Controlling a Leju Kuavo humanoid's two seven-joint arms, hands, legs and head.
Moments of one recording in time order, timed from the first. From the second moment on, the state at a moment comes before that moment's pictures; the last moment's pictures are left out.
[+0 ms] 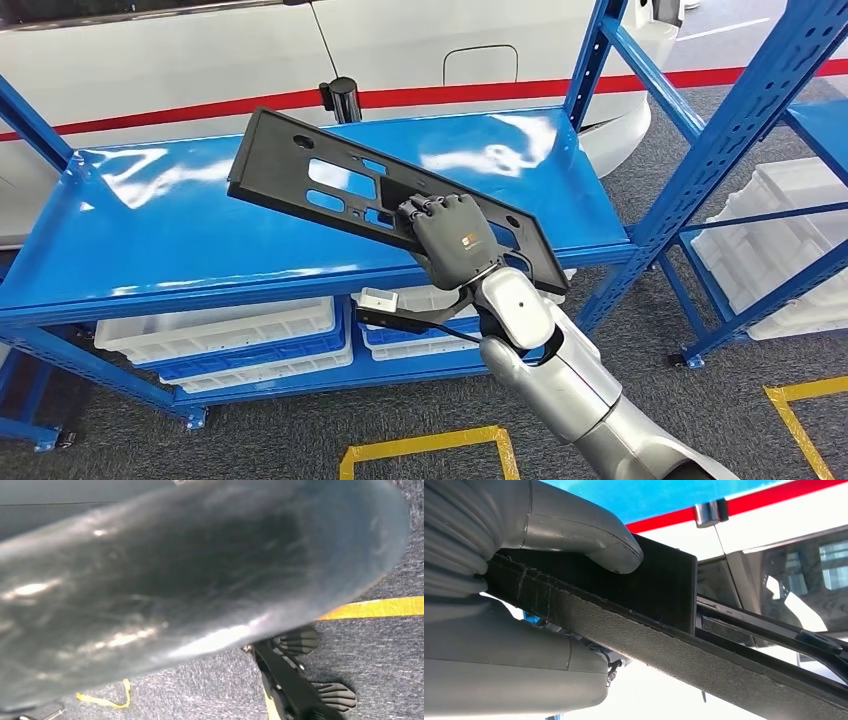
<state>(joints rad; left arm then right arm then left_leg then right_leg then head) -0.03 0.11 1.17 -0.20 -1.18 -0.17 -0.12 -0.48 -0.08 0.69 -1.45 1.15 -0.24 0.13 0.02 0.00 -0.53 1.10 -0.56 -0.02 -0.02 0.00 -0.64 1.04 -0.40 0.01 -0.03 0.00</state>
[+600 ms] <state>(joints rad) -0.04 0.10 1.17 -0.20 -1.18 -0.17 -0.12 -0.47 -0.08 0.69 -1.49 1.16 -0.24 0.13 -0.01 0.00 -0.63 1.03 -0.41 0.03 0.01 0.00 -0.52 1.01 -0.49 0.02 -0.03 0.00</state>
